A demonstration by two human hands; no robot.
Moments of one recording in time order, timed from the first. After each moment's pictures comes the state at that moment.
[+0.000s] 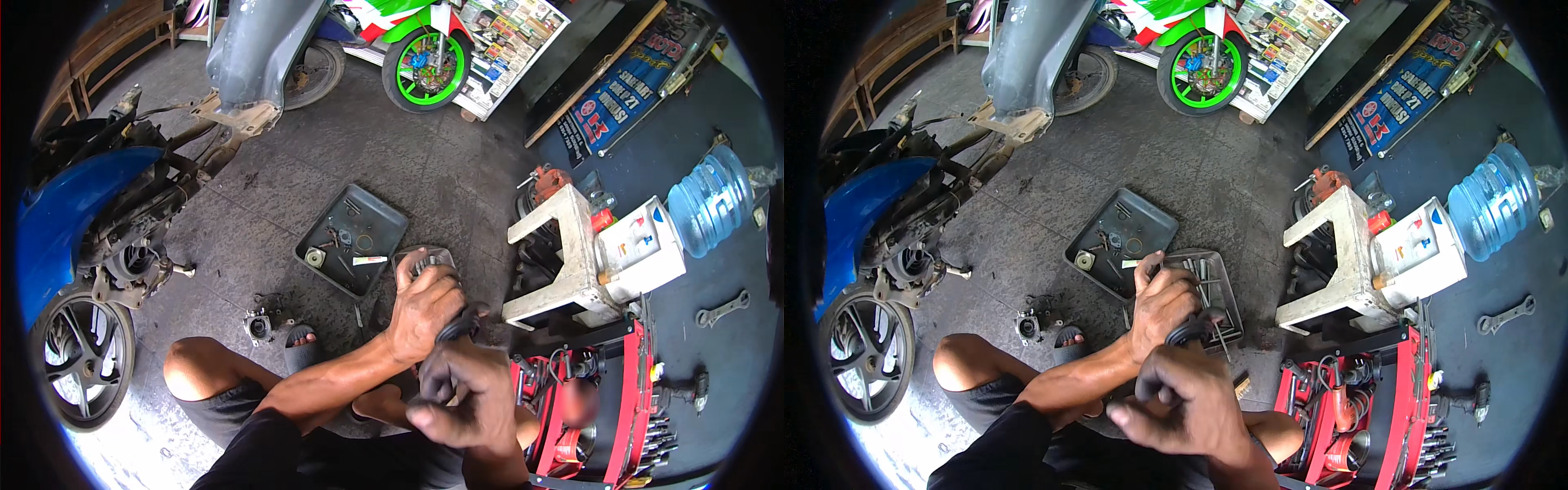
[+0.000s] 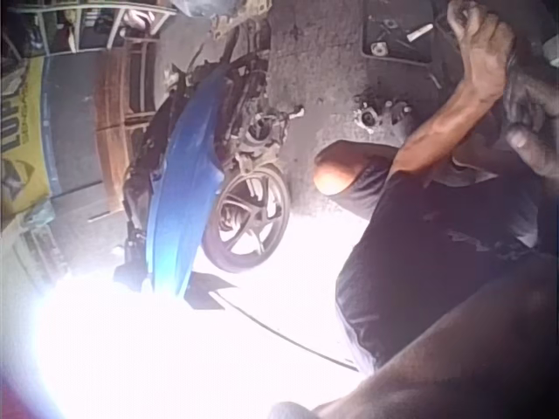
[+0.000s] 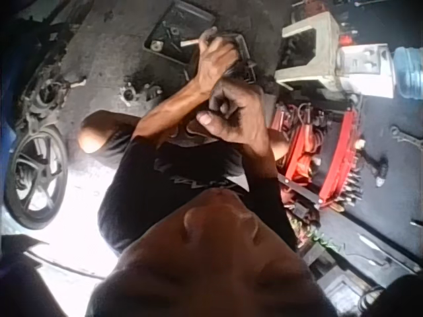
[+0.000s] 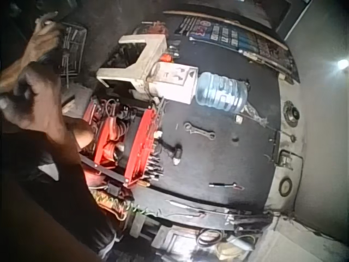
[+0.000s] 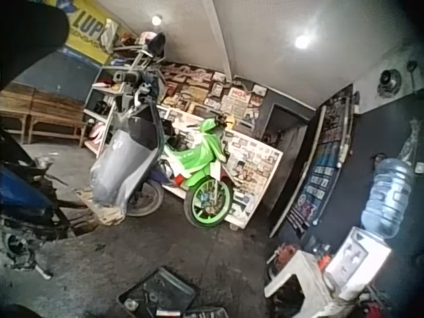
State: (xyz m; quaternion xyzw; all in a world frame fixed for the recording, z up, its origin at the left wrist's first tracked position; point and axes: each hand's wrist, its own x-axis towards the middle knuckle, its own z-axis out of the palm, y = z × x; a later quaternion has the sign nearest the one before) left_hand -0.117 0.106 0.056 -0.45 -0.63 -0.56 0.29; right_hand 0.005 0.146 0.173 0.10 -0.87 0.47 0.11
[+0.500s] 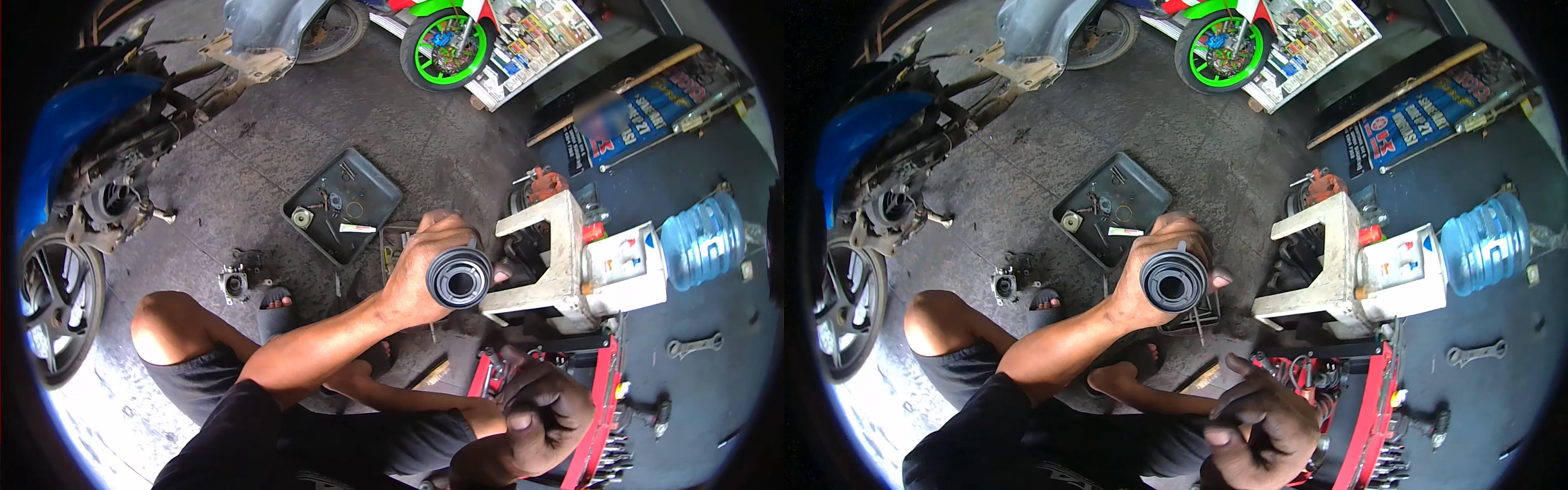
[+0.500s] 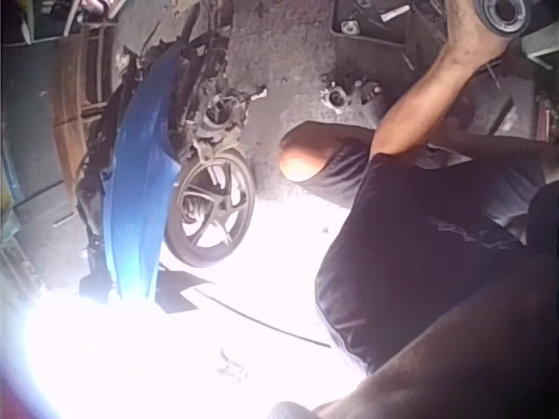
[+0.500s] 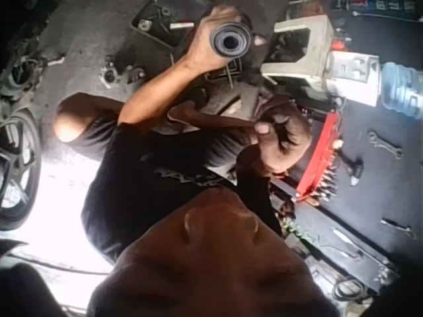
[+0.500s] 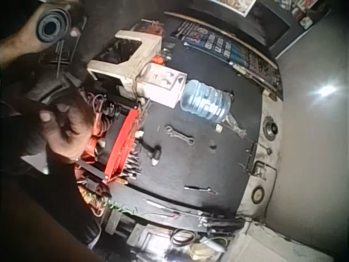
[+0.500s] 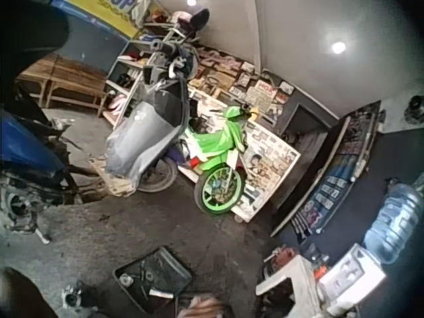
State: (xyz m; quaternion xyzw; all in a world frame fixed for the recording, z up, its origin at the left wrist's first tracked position) left_hand -0.144 0.104 0.087 -0.42 -0.50 -0.74 0.16; right_hand 0.047 0.148 0.212 -0.01 -0.85 0.44 0.28
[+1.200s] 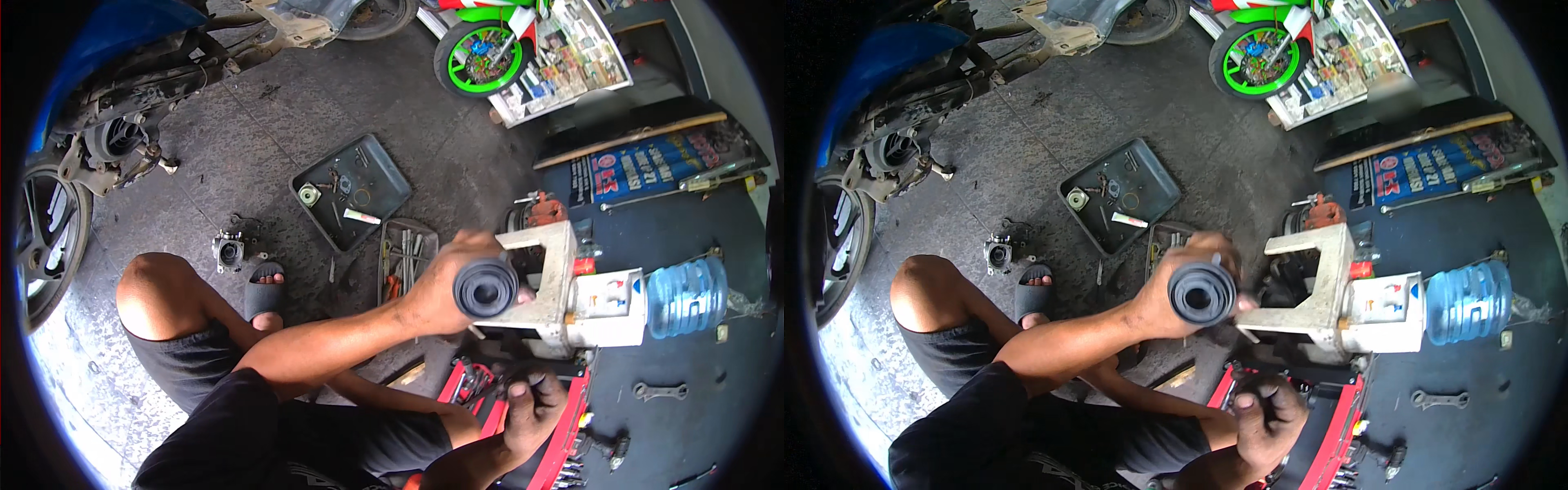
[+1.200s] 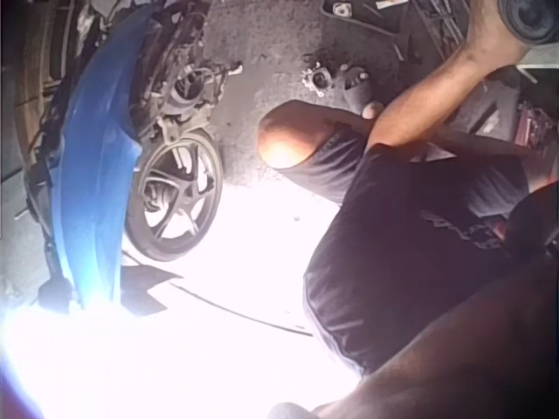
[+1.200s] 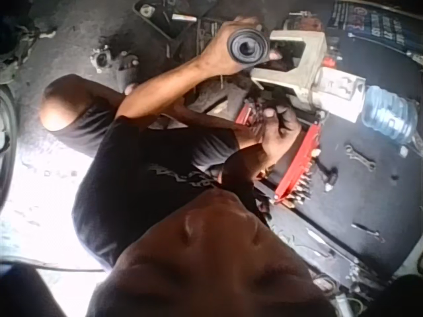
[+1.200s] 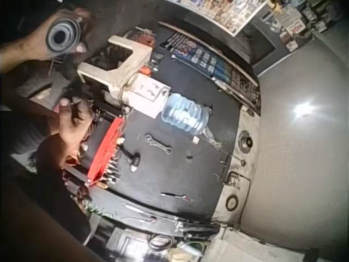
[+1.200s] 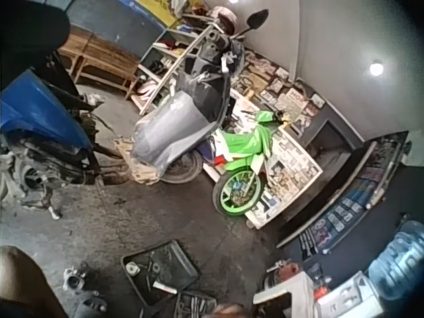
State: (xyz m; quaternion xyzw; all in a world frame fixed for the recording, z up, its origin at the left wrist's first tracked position) left_hand -0.134 0.100 0.076 -0.32 -0.42 -0.84 0.11; right_hand 0.052 0.185 0.175 -0.07 -0.88 0.42 0.21
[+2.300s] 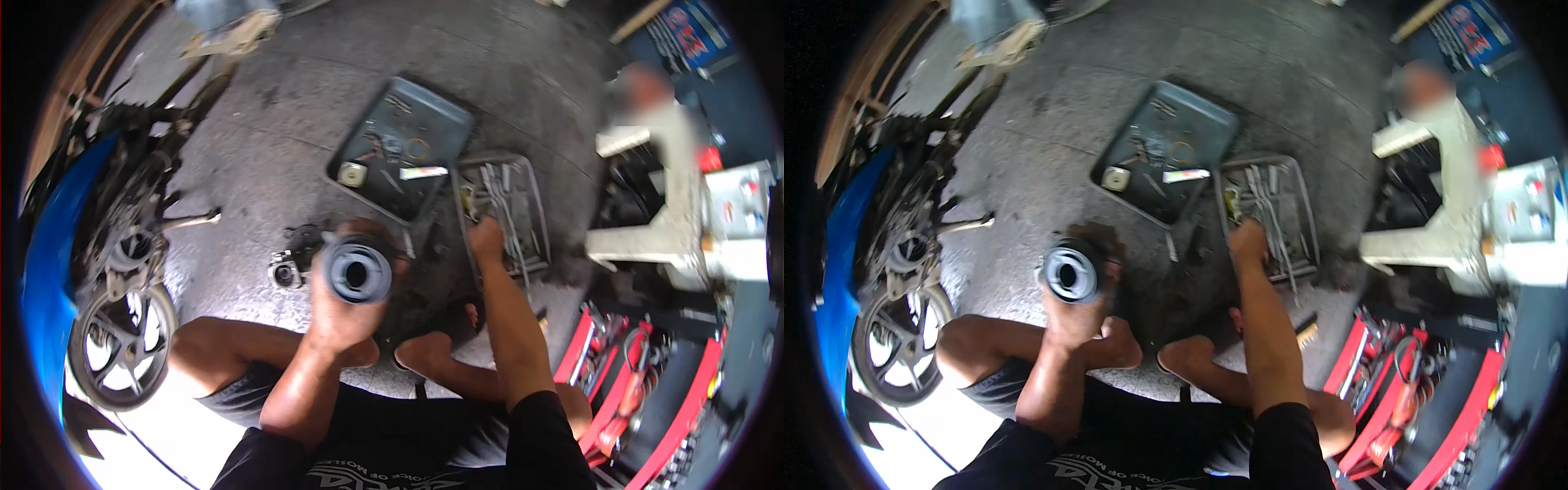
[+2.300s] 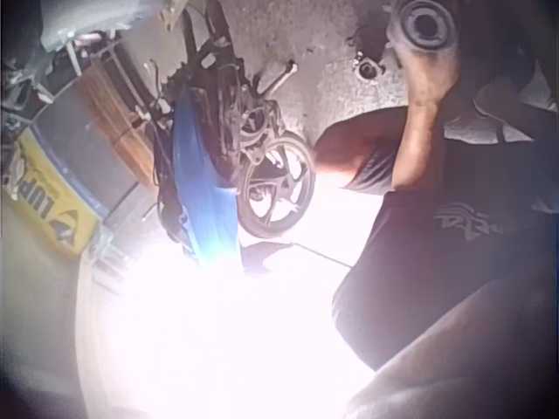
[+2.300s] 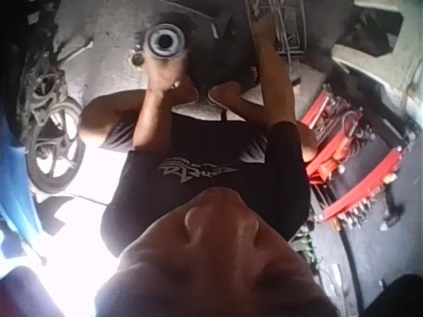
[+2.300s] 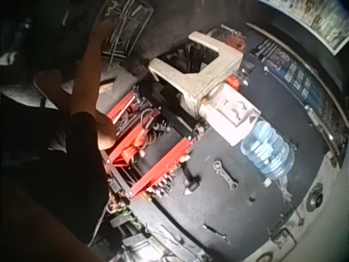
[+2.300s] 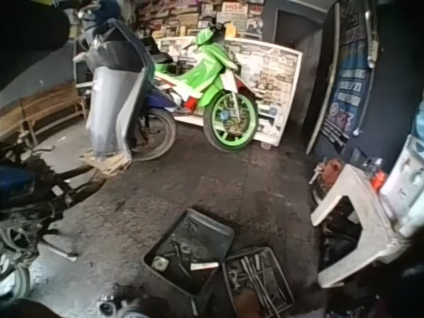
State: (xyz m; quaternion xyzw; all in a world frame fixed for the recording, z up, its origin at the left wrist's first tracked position) left_hand -0.146 0.047 -0.012 -0.11 -0.72 -0.68 -0.07; right_hand -0.124 0.354 -0.297 -0.32 -0.94 0.15 0.01
